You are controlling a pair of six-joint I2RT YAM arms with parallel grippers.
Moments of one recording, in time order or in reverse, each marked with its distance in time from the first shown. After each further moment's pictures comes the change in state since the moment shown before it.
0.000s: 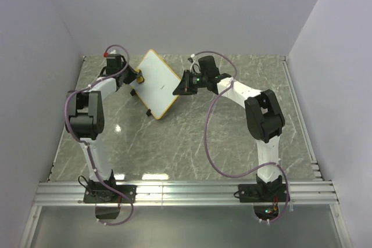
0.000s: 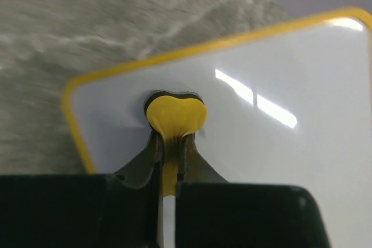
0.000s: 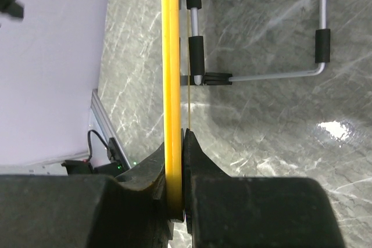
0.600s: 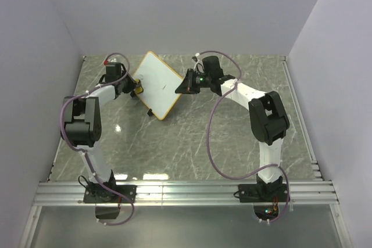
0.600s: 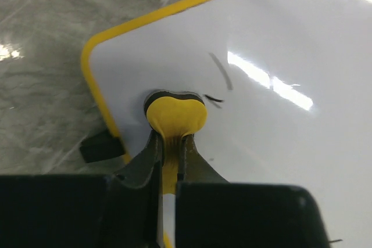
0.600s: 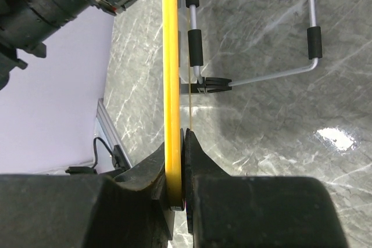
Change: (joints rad) left arm 0.021 -0.098 -0.181 -0.008 -0.003 0.045; right arm -0.017 -0.062 -0.082 0.076 0.020 0.042
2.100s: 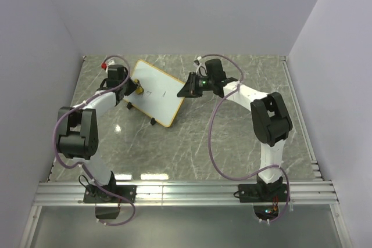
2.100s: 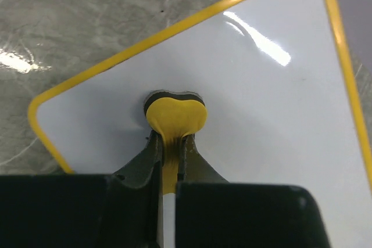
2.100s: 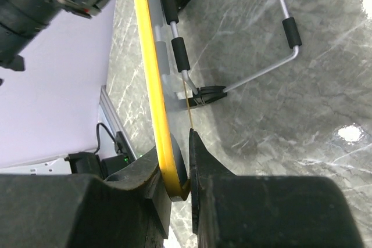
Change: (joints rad) left arm -0.076 -0.168 -0.106 0.013 -0.166 -0.089; right arm -0.023 -0.023 -0.060 -0.002 -0.055 -0.015
